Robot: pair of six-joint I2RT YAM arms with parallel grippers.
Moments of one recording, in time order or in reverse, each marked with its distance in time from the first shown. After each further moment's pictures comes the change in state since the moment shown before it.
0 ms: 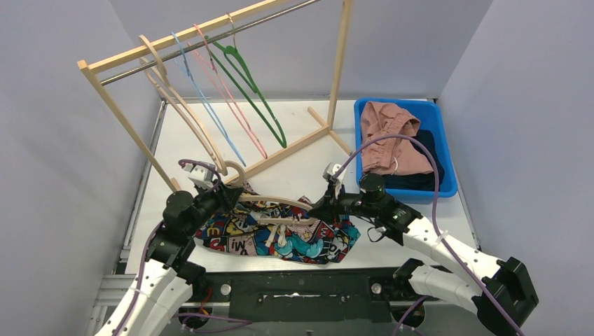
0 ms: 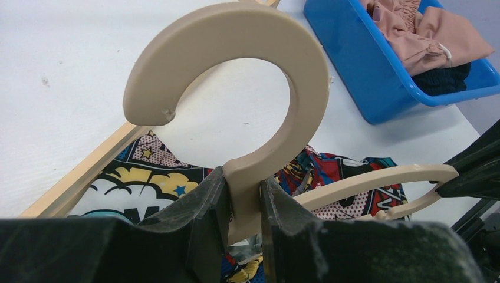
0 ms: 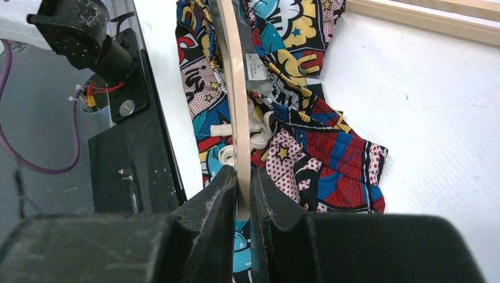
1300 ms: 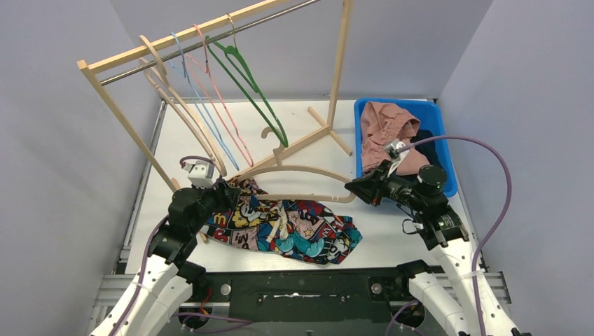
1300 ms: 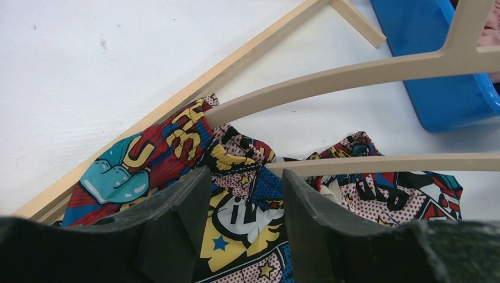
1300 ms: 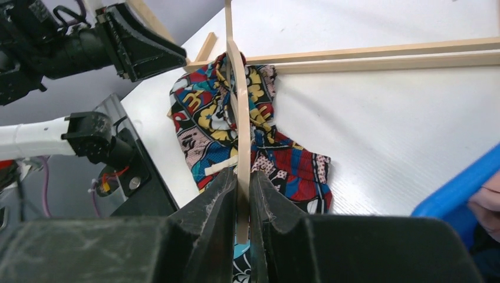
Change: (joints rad) left arm -0.005 0.054 0.005 -0.070 -0.161 0.008; right arm -0.462 -0.274 0.123 -0.243 -0.190 0.179
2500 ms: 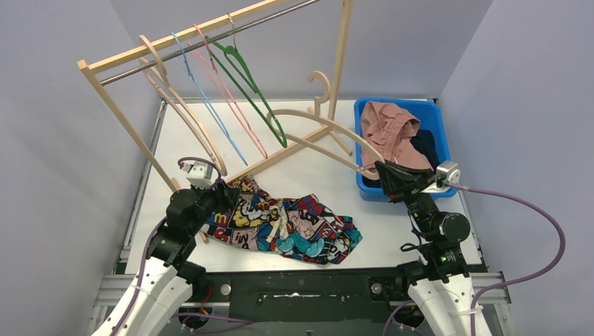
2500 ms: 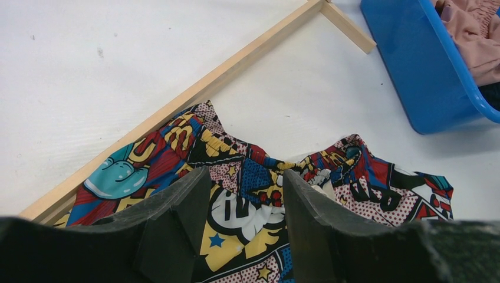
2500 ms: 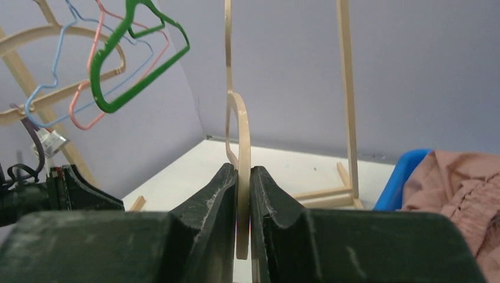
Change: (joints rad) left arm -0.001 -0.024 0.003 -0.001 0.009 0.000; right arm -0.003 -0.349 -0.229 0.457 0.485 0.111
